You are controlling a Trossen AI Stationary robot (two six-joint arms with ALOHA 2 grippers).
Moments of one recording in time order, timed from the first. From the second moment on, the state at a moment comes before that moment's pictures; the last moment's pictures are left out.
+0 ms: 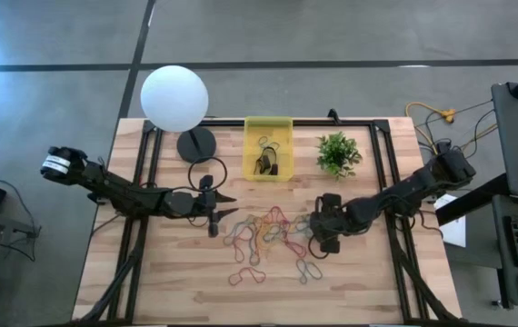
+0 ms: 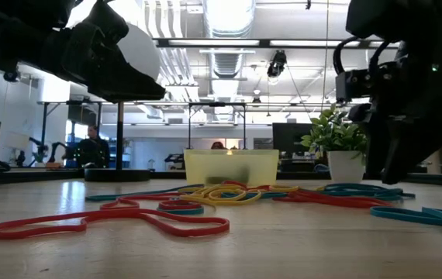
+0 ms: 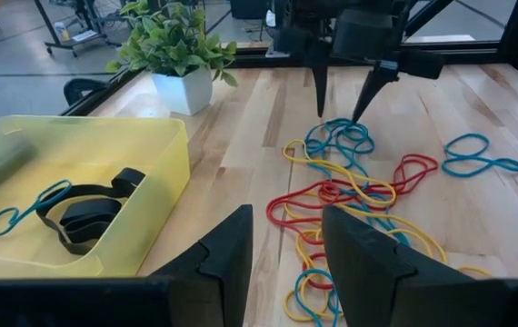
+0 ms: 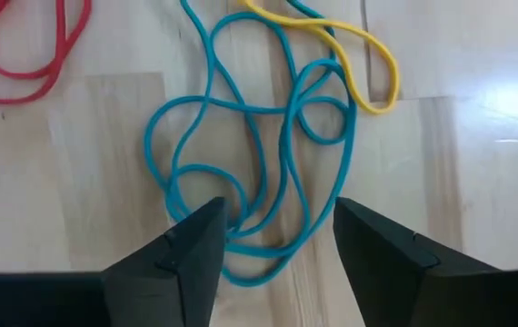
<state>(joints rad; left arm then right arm) -0.24 1.22 0.36 0.59 -0.40 -0.07 0.36 1.53 0.75 -0.55 0.26 0.44</state>
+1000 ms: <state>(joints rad) -0.24 1.22 0.35 0.60 -0.40 -0.07 0.35 1.47 0.71 -0.56 0.27 0.40</state>
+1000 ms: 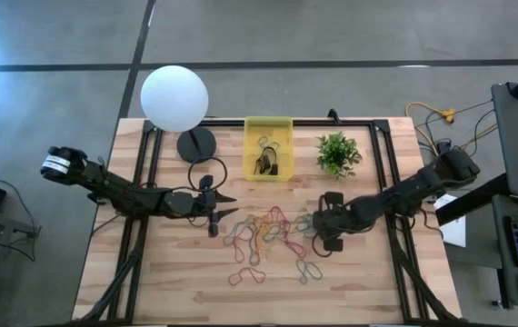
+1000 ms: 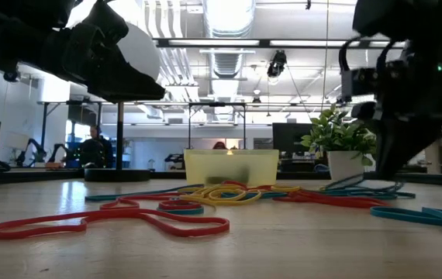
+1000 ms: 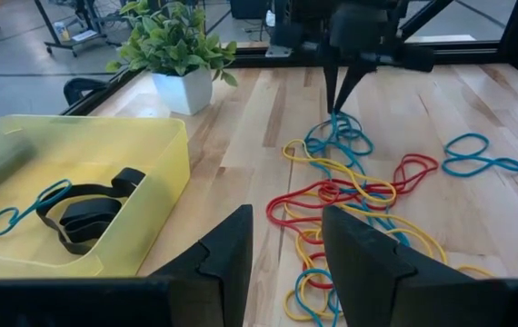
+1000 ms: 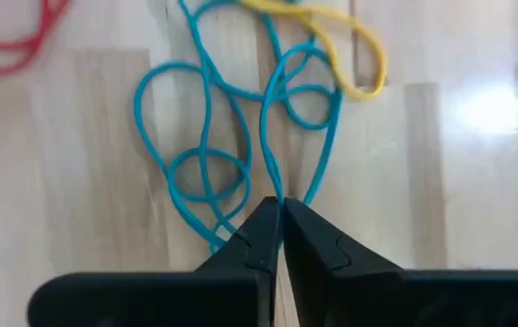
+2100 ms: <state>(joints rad) -0.24 1.22 0.35 0.60 -0.40 -0.07 0.35 1.29 0.87 -0.59 0.25 0.26</state>
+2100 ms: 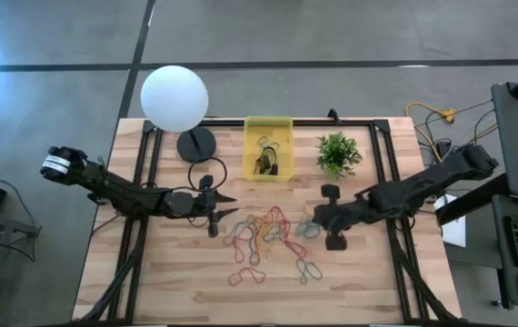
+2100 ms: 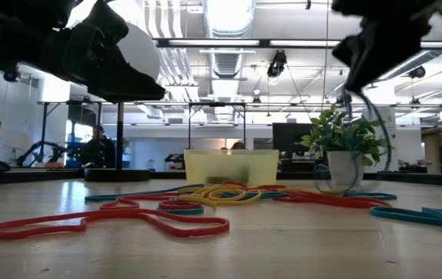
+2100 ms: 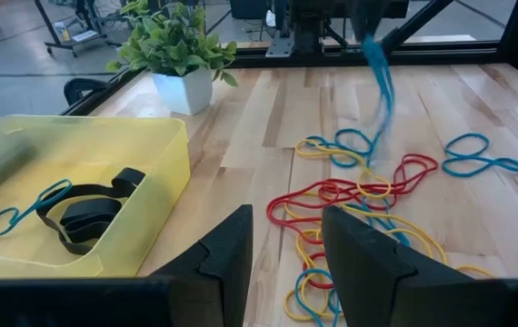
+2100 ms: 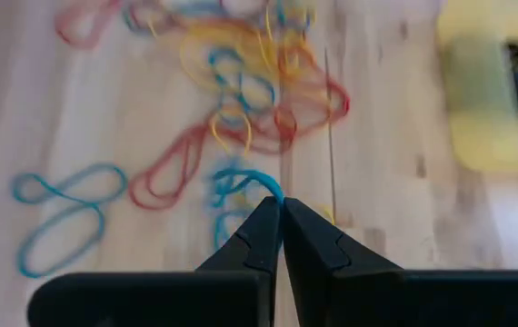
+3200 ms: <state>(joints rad) -0.24 1.22 0.35 0.59 -0.40 -0.07 0.38 1.46 0.74 -0.39 -0.01 0.31</state>
